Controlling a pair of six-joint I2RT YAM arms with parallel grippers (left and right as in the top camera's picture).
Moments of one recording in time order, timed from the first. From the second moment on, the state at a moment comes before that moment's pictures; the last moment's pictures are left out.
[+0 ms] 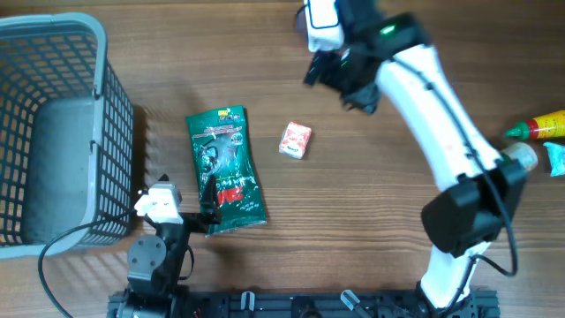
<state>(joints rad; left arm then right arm) -0.16 0.02 0.09 -0.27 -0.03 -0.23 0.42 1.99 1.91 -1.23 -0.10 0.77</state>
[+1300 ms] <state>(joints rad) -0.16 0.02 0.09 -0.27 -0.03 -0.23 0.51 2.05 1.37 -0.56 -0.20 0.98</state>
